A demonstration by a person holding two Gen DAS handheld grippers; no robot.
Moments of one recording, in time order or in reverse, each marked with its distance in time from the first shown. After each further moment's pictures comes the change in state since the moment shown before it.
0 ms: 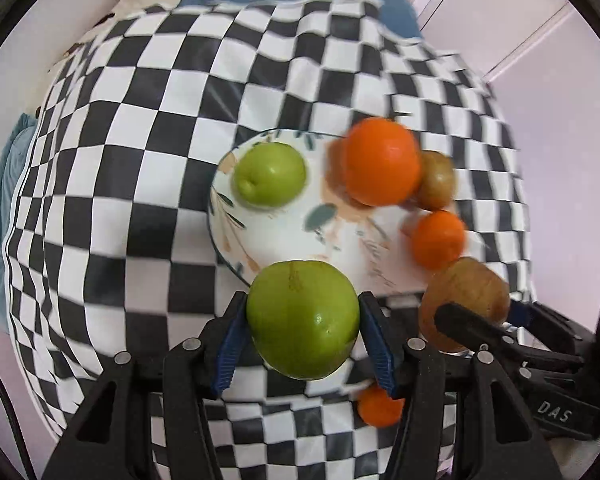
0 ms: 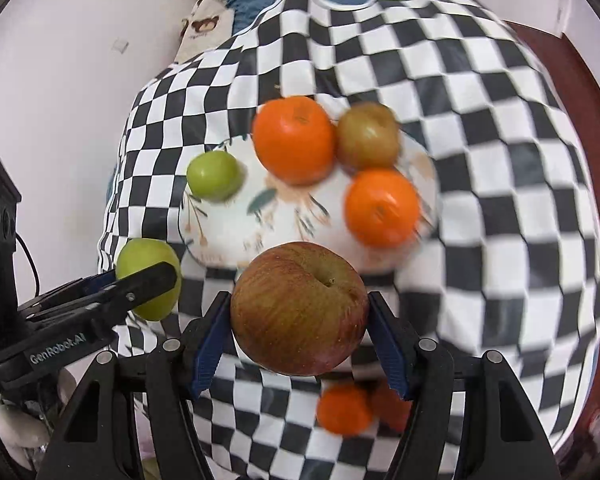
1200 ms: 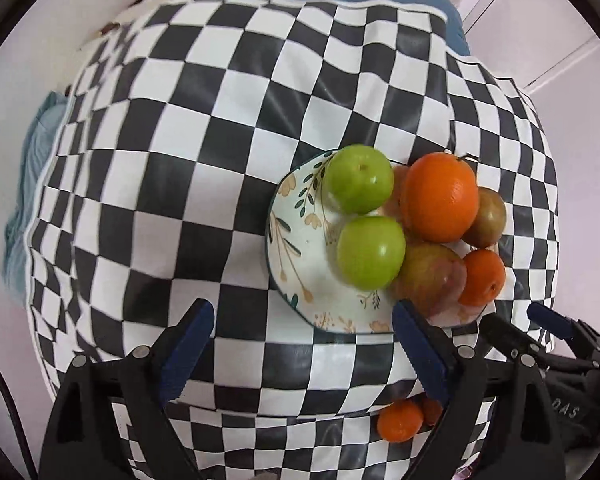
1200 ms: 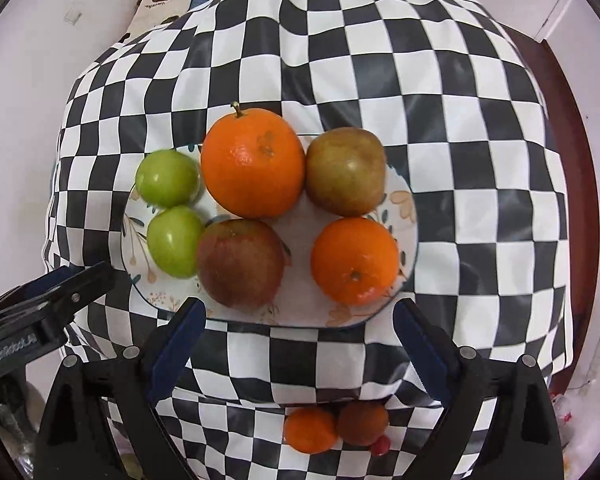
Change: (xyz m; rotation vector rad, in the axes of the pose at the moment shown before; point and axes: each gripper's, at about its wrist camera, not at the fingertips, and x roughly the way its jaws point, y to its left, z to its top) left arm -0.010 0.027 0.015 -0.083 0.001 0.091; right arm 0.014 0.003 0.032 0.010 0.086 -0.224
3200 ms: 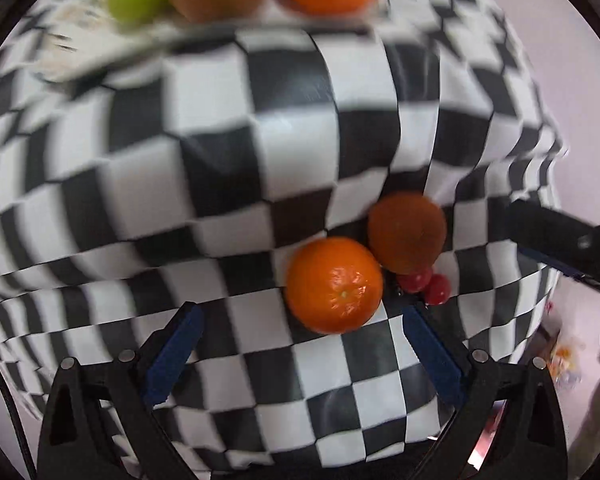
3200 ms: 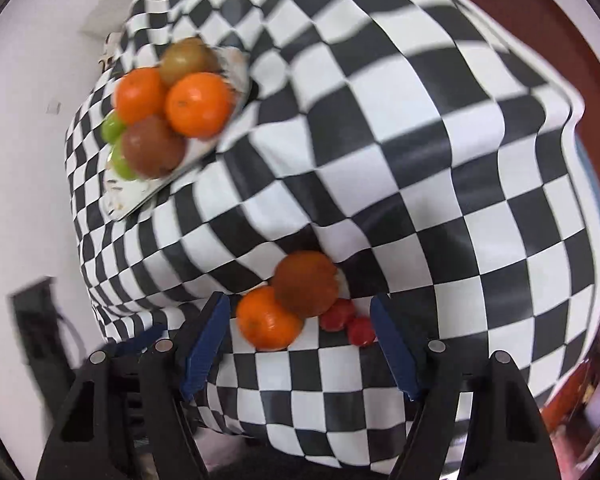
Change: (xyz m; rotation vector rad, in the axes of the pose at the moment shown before) left arm 0.118 -0.135 -0.170 0.309 0.225 -0.066; right arm 0.024 -0.148 -0.175 0.385 0.025 0.276
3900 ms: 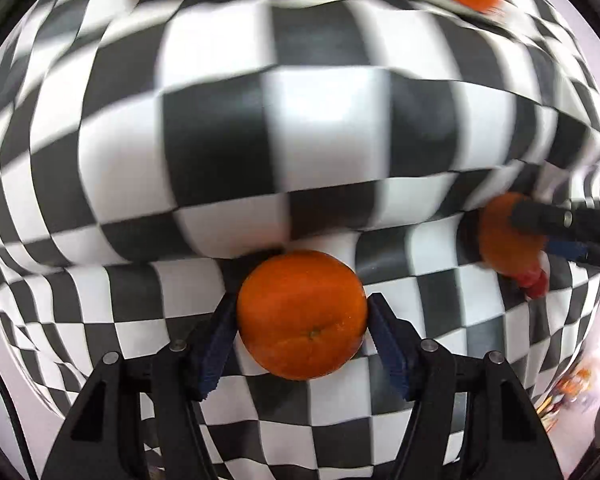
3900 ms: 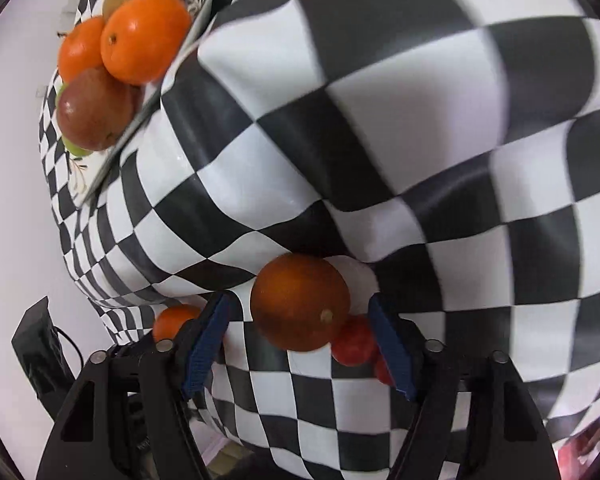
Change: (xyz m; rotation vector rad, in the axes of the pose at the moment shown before) left arm 0.003 0.068 -0.026 -0.114 -0.020 0.094; right arm 0.094 0.011 0.007 0.002 0.154 0.036
